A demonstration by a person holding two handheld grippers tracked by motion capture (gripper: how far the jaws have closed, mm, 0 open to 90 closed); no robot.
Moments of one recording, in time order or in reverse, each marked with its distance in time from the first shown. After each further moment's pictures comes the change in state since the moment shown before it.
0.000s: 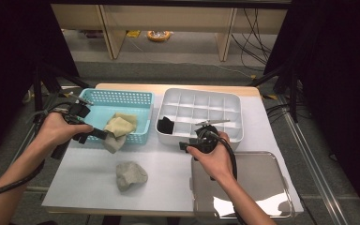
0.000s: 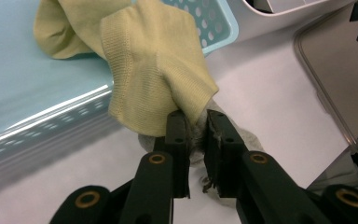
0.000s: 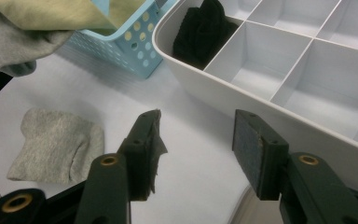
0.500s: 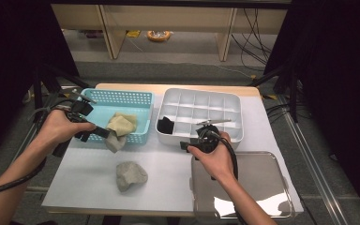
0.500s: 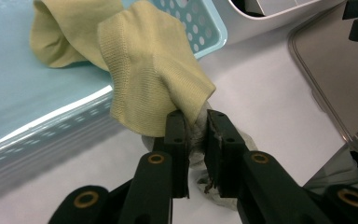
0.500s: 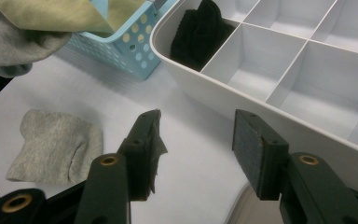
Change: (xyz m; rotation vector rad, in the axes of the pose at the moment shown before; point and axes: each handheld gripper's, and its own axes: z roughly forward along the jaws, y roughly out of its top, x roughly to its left) left arm -0.011 0.008 -0.006 0.008 0.014 0.034; right arm -0.001 0.000 -0.002 -0.007 -0.003 0.002
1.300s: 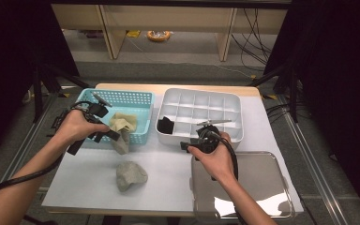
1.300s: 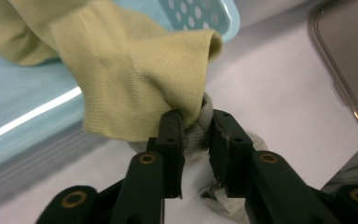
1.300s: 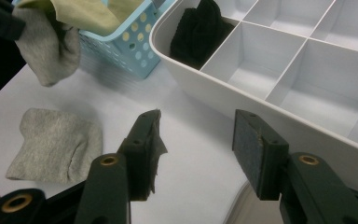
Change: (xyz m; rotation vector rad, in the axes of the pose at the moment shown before) left arm -0.004 0.013 0.045 0.086 -0.005 -0.020; right arm 0.000 -0.002 0.000 0.002 0.001 0.035
